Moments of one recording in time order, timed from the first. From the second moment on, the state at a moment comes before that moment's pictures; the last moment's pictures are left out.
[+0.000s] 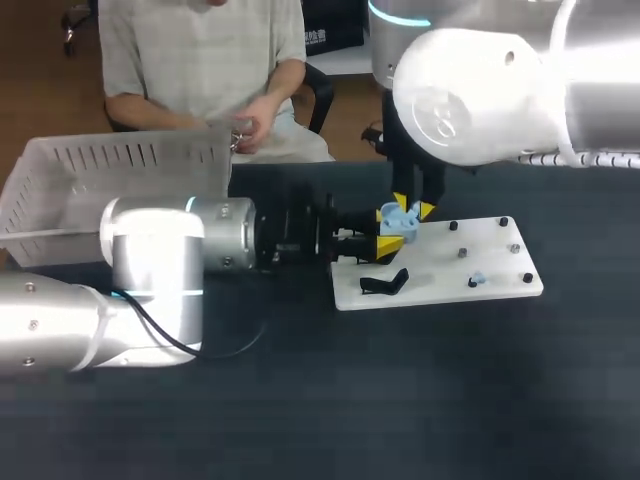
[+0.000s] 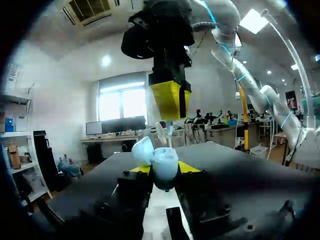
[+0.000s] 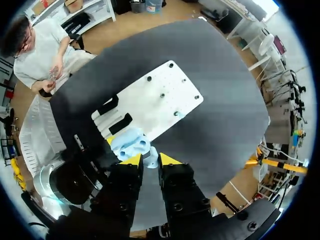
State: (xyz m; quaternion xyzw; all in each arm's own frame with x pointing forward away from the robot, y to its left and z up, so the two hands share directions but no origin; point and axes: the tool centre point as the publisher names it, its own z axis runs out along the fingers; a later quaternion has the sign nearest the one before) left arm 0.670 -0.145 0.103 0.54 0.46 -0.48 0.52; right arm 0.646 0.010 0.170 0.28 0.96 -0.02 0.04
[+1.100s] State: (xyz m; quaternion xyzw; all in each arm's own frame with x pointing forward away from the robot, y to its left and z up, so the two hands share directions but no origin) left arm 0.675 -0.149 0.097 0.53 0.46 -0.49 0.52; right arm 0.661 0.023 0.157 0.27 0.96 -0.02 0.02
